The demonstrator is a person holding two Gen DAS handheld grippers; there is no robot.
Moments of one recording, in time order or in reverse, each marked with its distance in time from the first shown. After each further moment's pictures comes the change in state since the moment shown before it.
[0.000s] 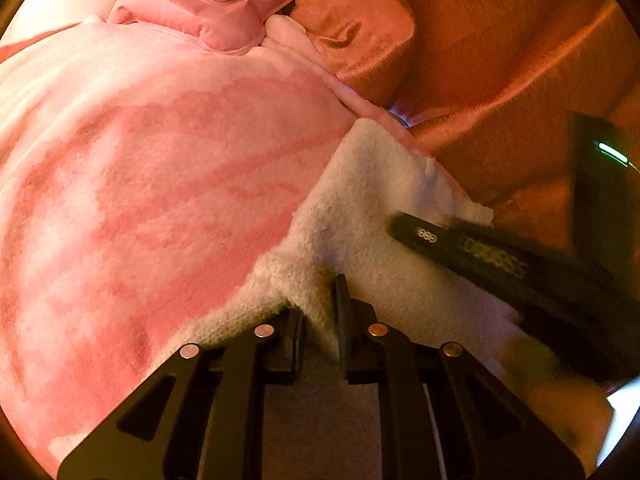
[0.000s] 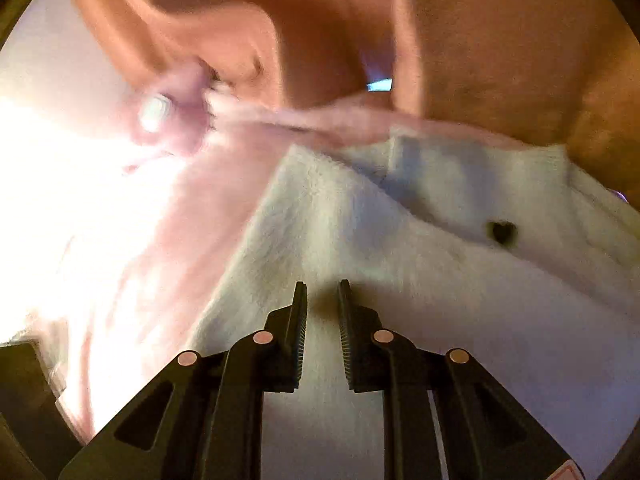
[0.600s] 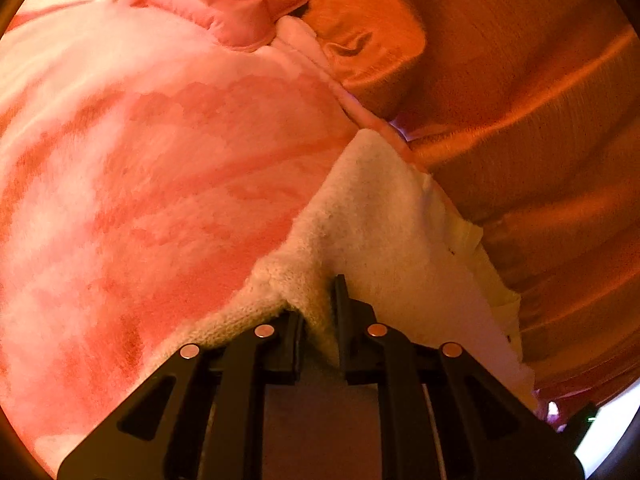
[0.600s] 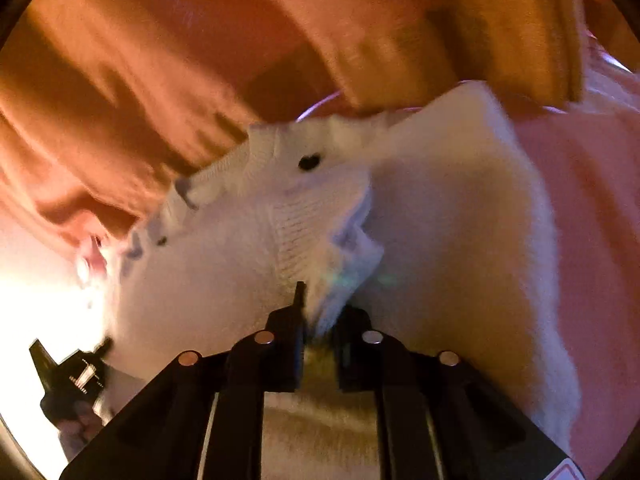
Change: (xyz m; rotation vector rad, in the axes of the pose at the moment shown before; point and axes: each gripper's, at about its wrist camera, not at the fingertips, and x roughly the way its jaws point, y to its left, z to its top) left arm 0.000 0.006 0.003 -0.080 -0.016 -0.060; right arm -0.184 -0.249 -0.185 0.605 -0.288 -0.060
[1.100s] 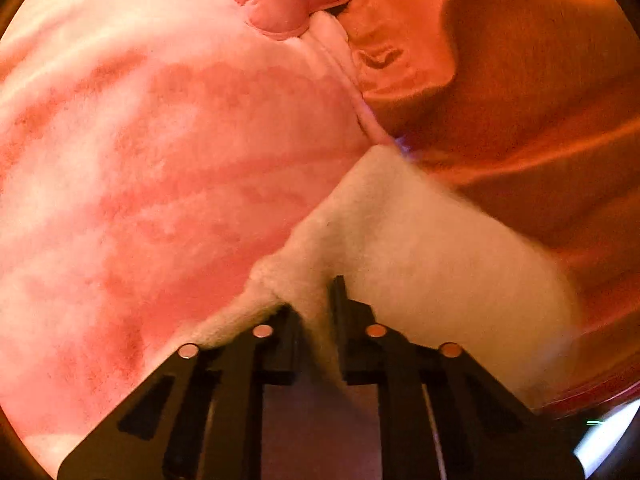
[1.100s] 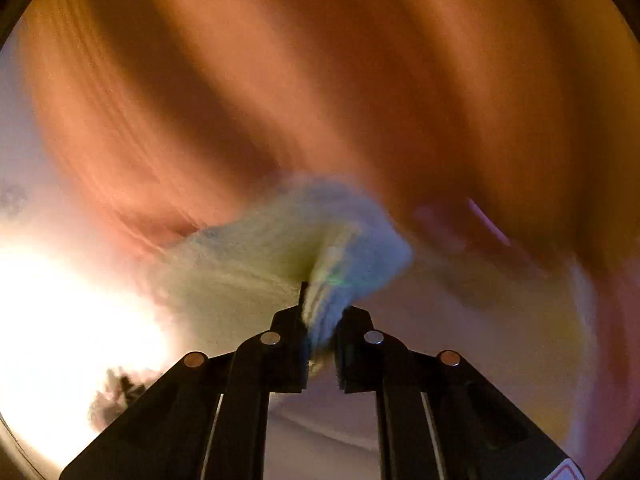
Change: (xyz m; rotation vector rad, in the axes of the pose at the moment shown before) left arm -0.002 0.020 0.011 -0.186 0.040 -0.096; right arm 0.027 0.069 0.016 -0.214 0.086 -0.078
